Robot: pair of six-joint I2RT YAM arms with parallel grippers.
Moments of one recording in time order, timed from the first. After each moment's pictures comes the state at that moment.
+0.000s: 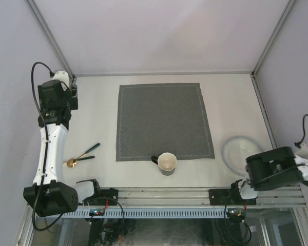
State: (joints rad) left arm 0.15 1.18 1.22 -0.50 -0.35 0.26; right arm -1.49 1.34 0.96 -1.45 -0.74 -1.34
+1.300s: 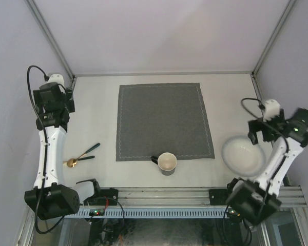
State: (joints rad) left arm 0.20 1.15 1.20 -0.53 -0.42 0.21; right arm -0.86 1.10 1.06 -1.11 -0.68 -1.00
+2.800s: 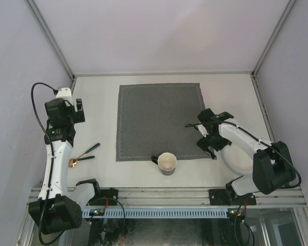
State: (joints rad) left arm 0.20 0.99 0.91 -0.37 -0.21 0.14; right arm 0.43 1.44 0.99 -1.10 0.24 -0.27
